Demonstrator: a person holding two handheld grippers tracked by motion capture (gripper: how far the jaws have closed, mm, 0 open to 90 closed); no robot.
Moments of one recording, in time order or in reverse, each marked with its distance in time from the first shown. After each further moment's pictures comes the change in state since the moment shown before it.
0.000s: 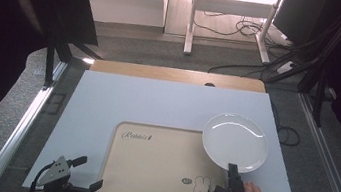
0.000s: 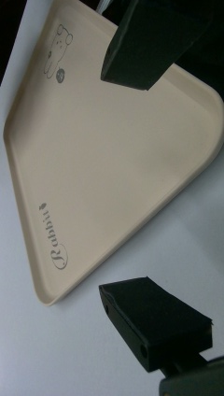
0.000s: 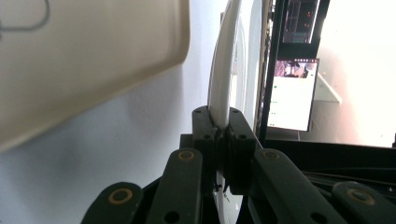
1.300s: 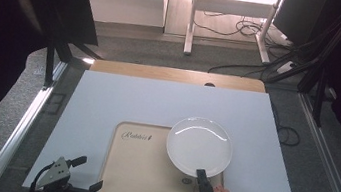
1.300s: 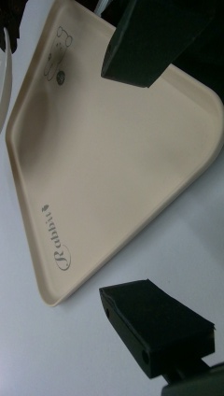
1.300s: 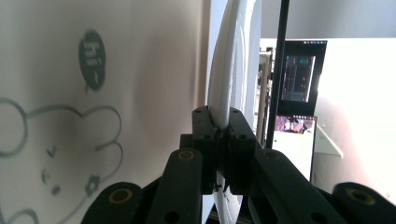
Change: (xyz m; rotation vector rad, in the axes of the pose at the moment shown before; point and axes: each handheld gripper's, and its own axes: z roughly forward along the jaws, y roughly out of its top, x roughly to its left) left arm -0.001 0.000 -0.001 -0.011 -0.002 0.014; right arm 0.016 0.063 -0.021 -0.221 0.020 -0.055
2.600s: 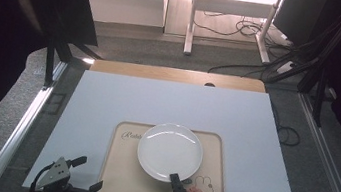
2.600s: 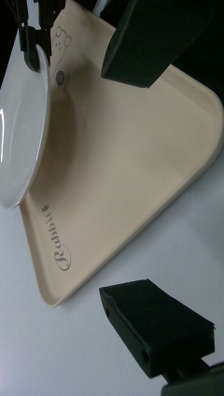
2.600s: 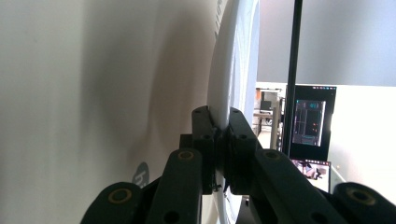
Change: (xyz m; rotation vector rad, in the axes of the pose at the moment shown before) left arm 0.000 0.000 0.000 0.002 0.000 0.007; right arm 0.016 0.054 0.005 -0.109 0.015 -0.033
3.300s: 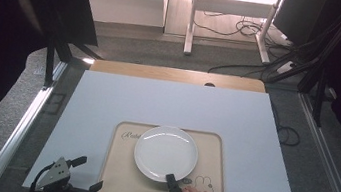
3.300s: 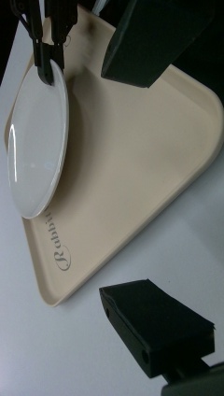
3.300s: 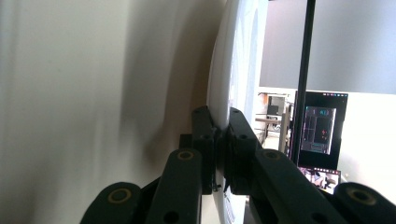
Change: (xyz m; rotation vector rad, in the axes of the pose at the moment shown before) left arm 0.000 0.000 0.000 0.004 0.002 0.005; right arm 0.009 0.007 0.012 -0.013 0.032 -0.011
